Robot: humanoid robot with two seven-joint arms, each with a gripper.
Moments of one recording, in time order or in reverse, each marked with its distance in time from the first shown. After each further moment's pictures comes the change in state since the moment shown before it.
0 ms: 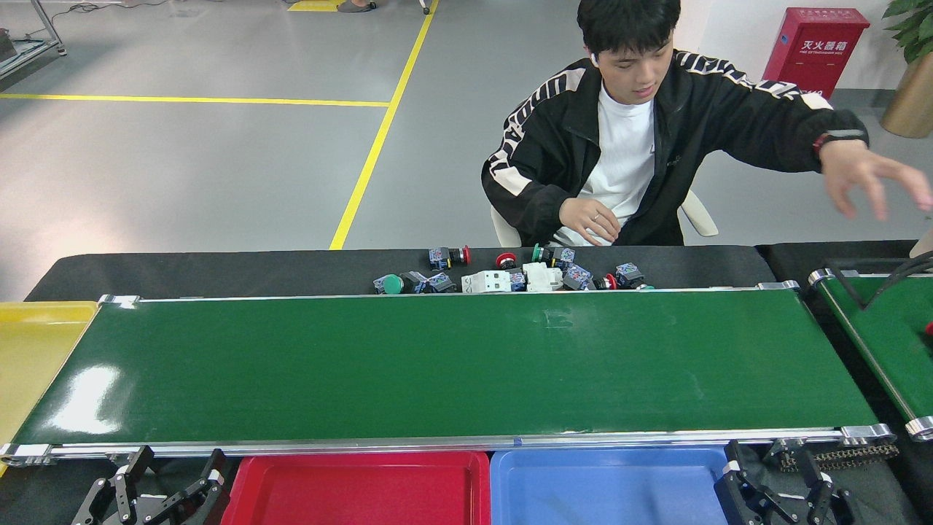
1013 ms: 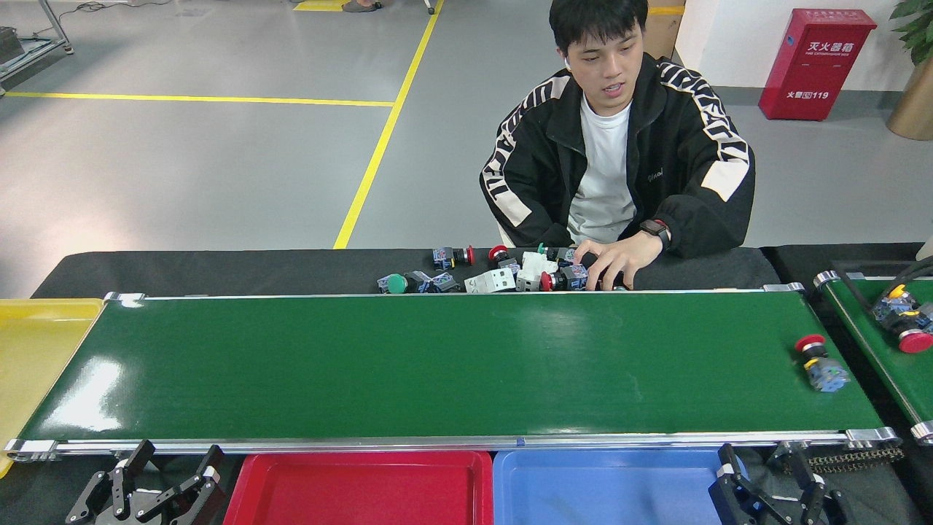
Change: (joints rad) left arm -0.006 0.041 0.001 0.006 0.110 -0.045 -0.100; right arm 0.000 0.000 0.011 0.018 -0.001 -0.033 -0.003
